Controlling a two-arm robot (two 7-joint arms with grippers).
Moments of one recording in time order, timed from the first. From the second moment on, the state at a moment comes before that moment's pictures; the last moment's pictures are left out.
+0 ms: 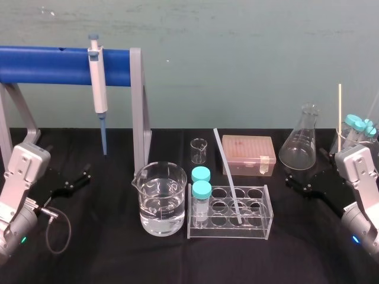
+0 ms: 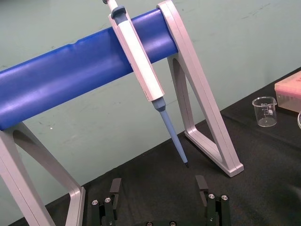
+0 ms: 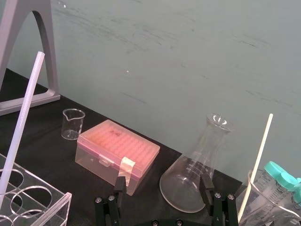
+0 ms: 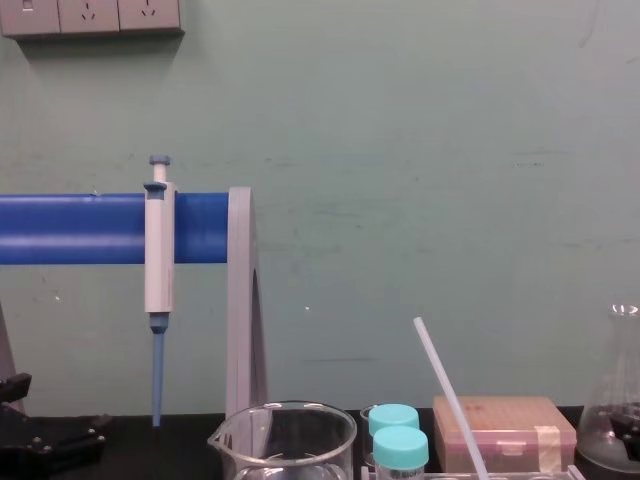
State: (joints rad) left arm -0.20 0.60 0.45 -1.41 -0.25 -0.12 0.03; right arm 0.20 0.60 -0.45 -1.41 0.25 -0.12 -0.03
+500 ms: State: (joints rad) left arm -0.20 0.60 0.45 -1.41 -0.25 -0.12 0.03; right arm 0.20 0.60 -0.45 -1.41 0.25 -0.12 -0.02
